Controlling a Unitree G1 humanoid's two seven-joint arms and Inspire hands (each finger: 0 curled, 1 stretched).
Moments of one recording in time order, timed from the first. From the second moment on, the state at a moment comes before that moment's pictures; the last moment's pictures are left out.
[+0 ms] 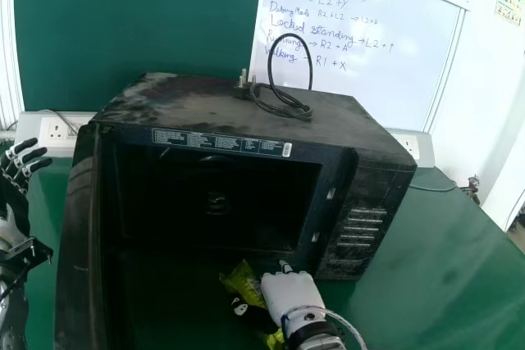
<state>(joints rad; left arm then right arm) -0.15 0.16 0.44 -0.37 -0.41 0.29 0.16 -0.02 -0.22 0.32 -0.37 -1.51 0.18 0.60</state>
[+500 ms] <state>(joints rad) -0.15 0.16 0.44 -0.37 -0.41 0.29 0.16 -0.02 -0.23 0.33 -0.39 -1.48 0.20 0.61</state>
